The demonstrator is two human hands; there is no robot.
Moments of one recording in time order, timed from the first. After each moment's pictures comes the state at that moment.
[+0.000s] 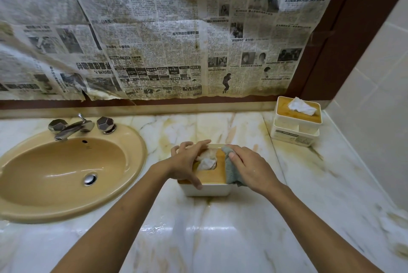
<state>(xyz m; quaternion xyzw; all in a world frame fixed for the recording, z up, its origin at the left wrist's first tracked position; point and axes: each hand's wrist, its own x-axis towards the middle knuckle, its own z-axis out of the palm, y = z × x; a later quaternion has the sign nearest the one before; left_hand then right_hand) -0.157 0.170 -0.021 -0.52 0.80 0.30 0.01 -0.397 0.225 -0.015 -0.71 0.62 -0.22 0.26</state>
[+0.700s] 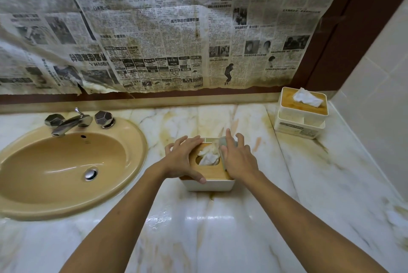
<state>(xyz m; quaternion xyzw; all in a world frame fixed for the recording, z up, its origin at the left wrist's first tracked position) -0.138 0.172 -0.041 -0.54 0.79 0.30 -0.05 -0.350 0.189 -0.050 -0.67 0.71 -0.08 0.18</state>
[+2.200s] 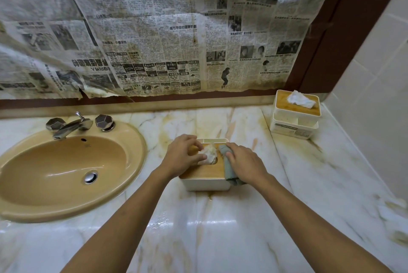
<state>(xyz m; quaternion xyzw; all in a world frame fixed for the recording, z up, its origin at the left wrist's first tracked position) -0.156 0.177 -0.029 -0.57 0.76 0.25 -0.20 -0.377 0.206 -0.038 -0.70 0.67 -0.12 0.20</state>
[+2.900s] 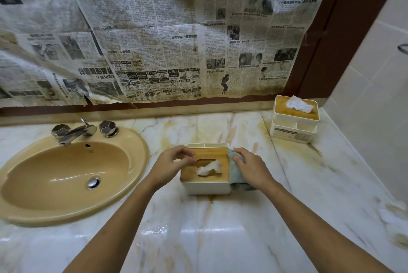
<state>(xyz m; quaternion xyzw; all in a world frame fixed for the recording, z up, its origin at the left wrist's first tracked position) -0.127 0.209 -0.012 -0.53 0.66 0.43 -0.31 -0.395 0.218 -0.037 -0.61 0.67 -0.24 0.33</state>
